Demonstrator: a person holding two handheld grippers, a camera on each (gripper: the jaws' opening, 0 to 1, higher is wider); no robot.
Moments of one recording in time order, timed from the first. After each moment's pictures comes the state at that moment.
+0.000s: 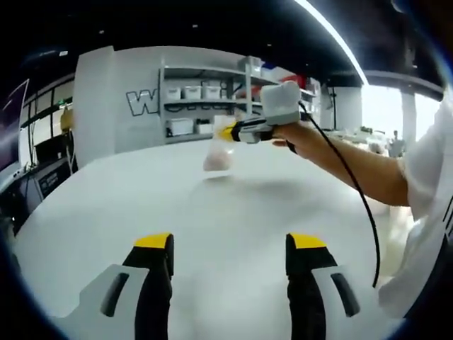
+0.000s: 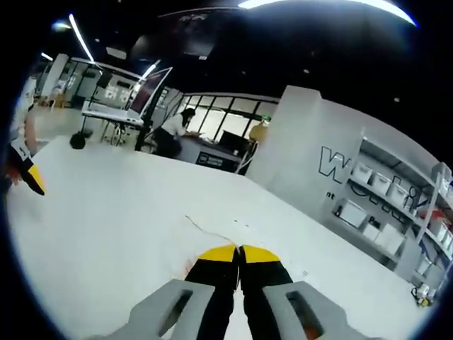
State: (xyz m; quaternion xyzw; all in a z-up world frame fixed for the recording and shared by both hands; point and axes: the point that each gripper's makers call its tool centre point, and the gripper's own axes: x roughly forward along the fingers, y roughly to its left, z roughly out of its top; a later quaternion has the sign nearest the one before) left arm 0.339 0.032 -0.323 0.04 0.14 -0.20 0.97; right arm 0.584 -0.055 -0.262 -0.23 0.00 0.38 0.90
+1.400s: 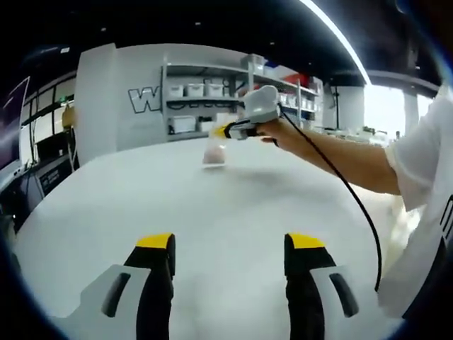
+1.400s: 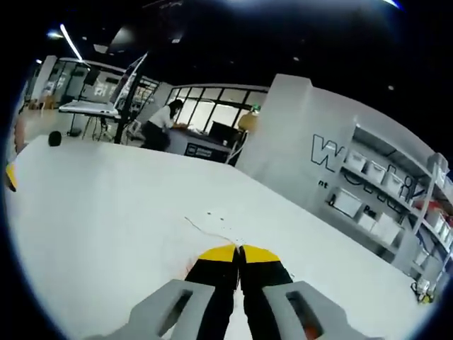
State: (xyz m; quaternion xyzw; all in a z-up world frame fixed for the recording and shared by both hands) left arm 0.343 0.039 -0.325 0.03 0.15 -0.19 0.97; right arm 0.662 -0.060 -0.270 -0.23 0.03 0.35 0.91
